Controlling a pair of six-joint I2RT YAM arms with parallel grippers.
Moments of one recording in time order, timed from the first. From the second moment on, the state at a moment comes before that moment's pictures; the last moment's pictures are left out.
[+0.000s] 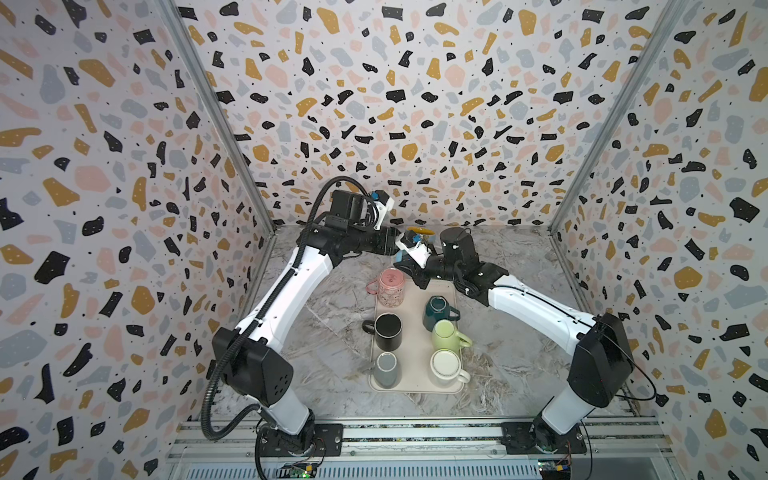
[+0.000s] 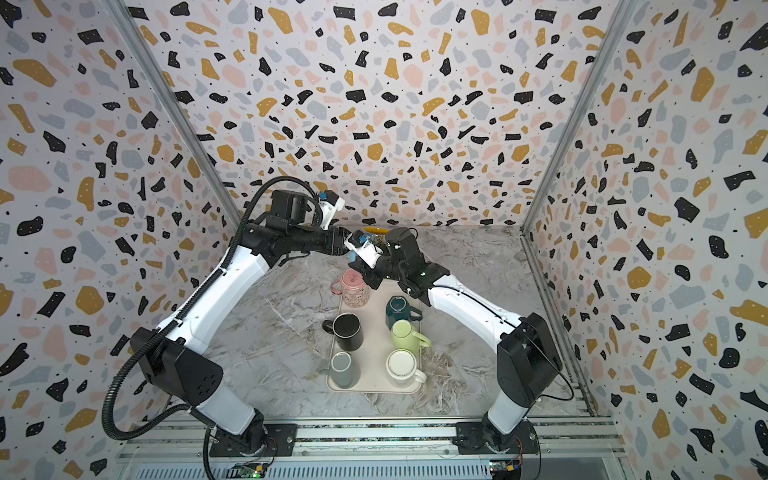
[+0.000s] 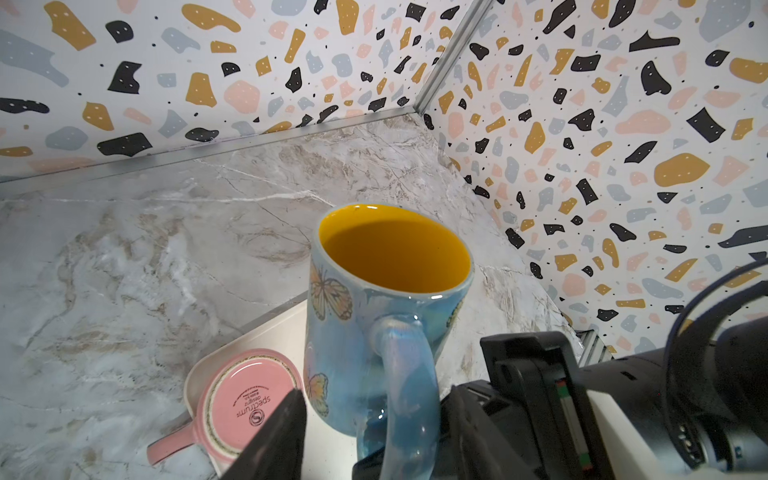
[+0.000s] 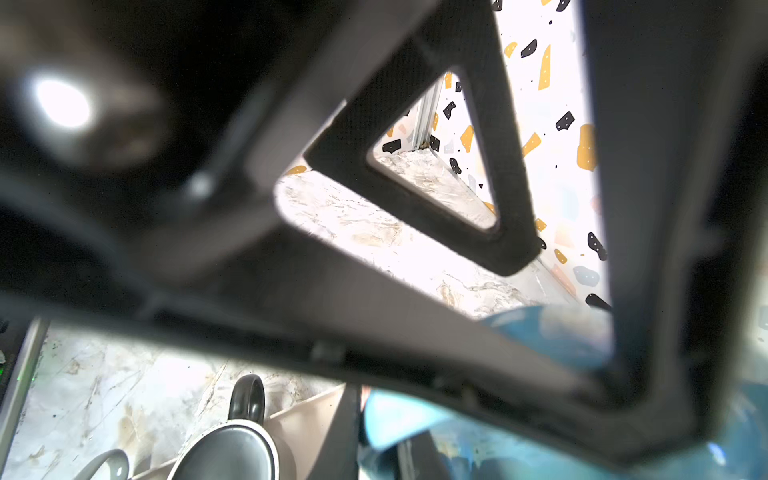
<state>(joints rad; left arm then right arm) -0.40 1.64 1.71 -0.73 0.51 -0.15 0.71 1.65 1.38 -0.08 -0.43 -0.27</state>
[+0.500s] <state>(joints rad) -0.42 1.62 1.64 -0.65 0.50 -0.21 0.72 1.64 1.38 -0.05 -0.46 -0.25</state>
